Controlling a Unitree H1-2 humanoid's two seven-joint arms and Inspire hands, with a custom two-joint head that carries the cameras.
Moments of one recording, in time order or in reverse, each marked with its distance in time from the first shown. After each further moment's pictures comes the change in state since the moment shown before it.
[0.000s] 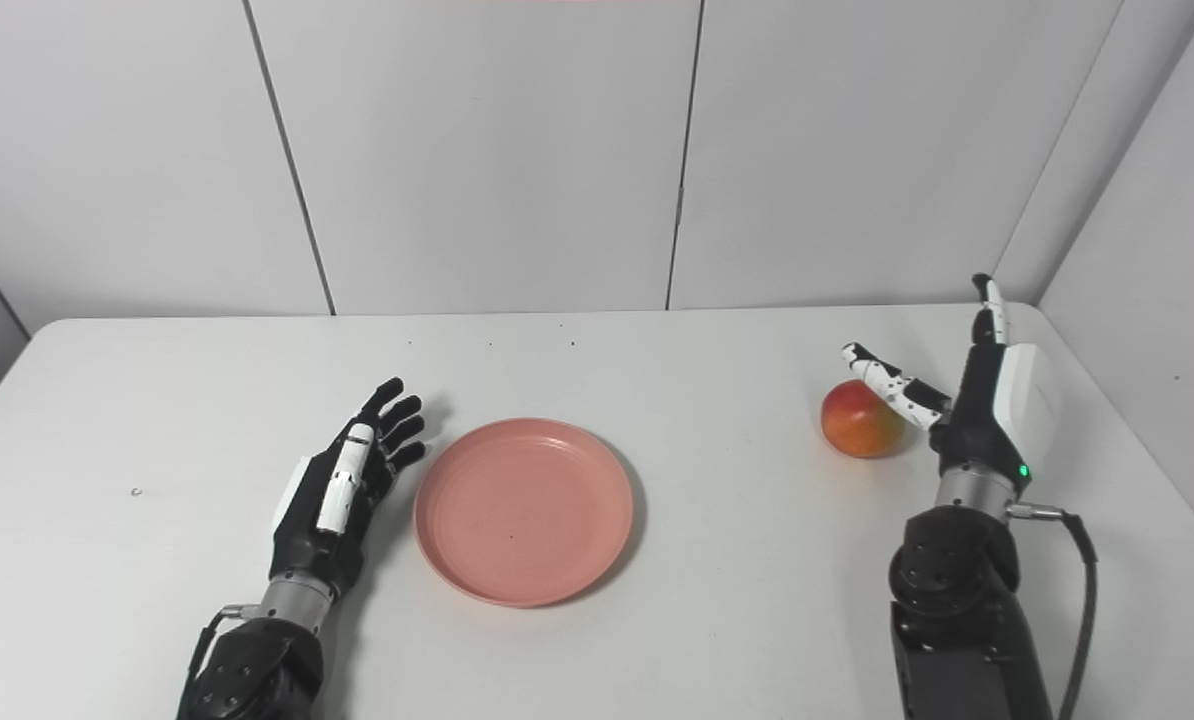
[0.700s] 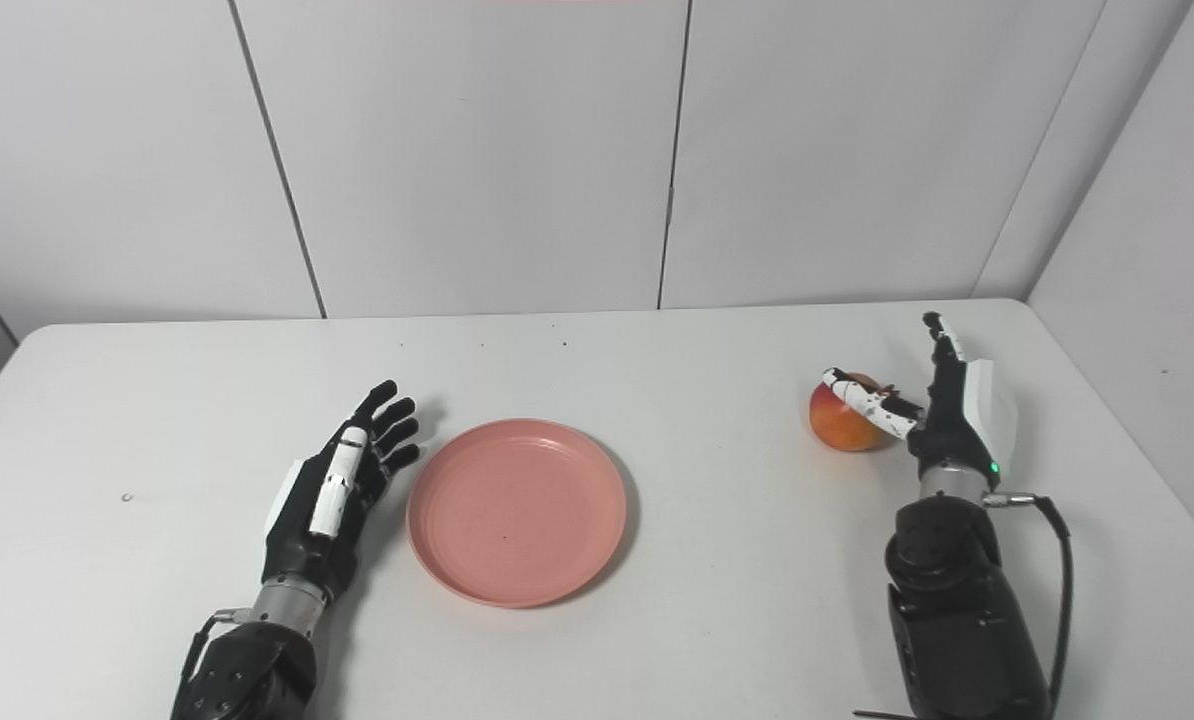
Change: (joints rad) left arm 0.000 0.002 0.005 -0.001 -0.003 0.000 -0.006; right arm -0.043 -0.046 0.042 0.162 0.120 0.000 0.055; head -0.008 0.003
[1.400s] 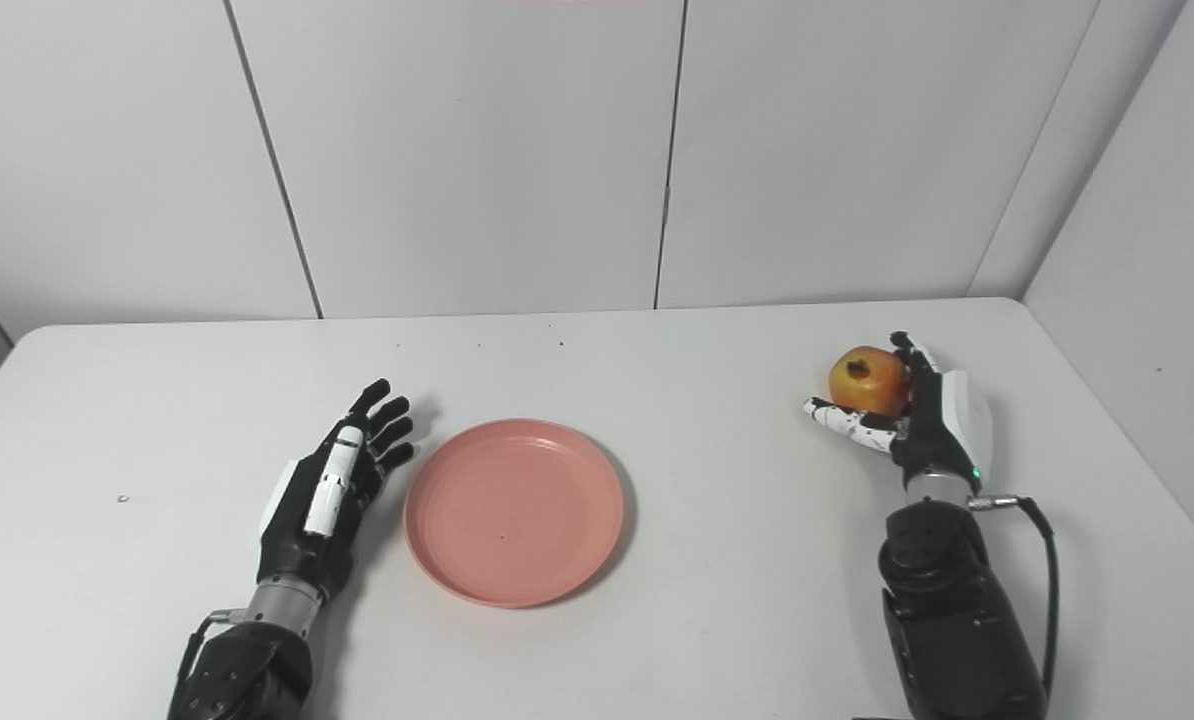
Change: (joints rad) left arm 0.000 -0.001 0.010 -0.001 -0.008 0.000 -0.004; right arm 0.000 -0.022 0.046 0.033 0.029 0.012 0.033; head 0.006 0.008
